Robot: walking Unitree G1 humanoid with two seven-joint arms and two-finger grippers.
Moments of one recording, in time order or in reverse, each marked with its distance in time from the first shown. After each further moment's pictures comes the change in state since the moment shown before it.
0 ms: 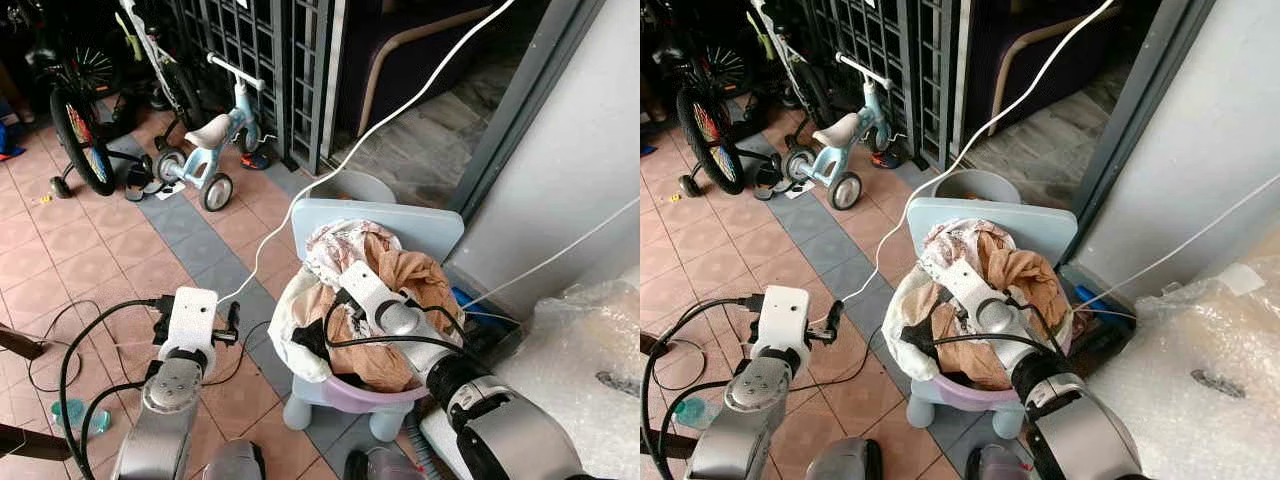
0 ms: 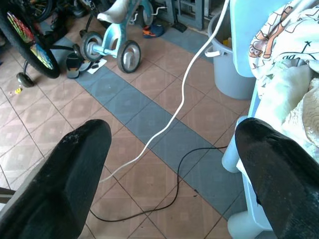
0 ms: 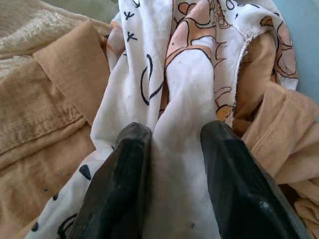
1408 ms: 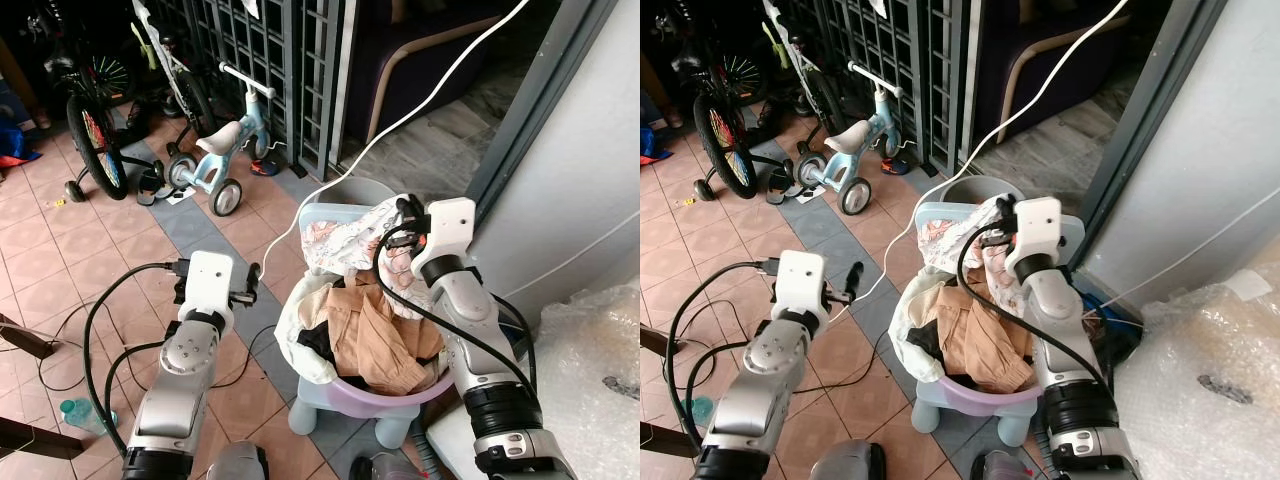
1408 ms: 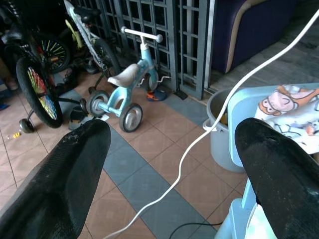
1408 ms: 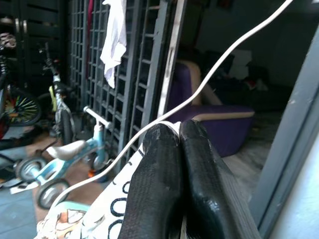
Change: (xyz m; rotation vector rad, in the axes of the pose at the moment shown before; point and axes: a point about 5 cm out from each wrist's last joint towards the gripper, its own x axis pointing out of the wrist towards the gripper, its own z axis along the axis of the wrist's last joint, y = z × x) left arm 0.034 -0.003 0.058 -0.114 -0.243 0.008; right arm -0.094 -0.094 0.071 0.434 -0.779 -0.471
